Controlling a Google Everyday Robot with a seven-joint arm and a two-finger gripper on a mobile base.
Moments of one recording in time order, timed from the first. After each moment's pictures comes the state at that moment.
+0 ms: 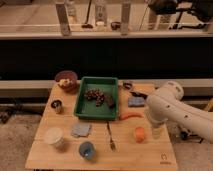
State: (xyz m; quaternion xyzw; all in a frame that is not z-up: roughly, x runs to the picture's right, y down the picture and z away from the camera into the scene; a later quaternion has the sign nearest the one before) arm 0.227 0.172 0.710 -0.28 0.00 -0.13 0.95
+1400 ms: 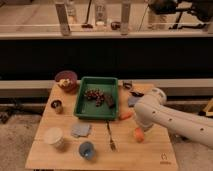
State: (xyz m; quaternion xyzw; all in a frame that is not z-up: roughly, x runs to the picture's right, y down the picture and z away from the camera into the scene) arm 0.186 0.193 0.743 -0.28 -0.04 -0.24 0.93
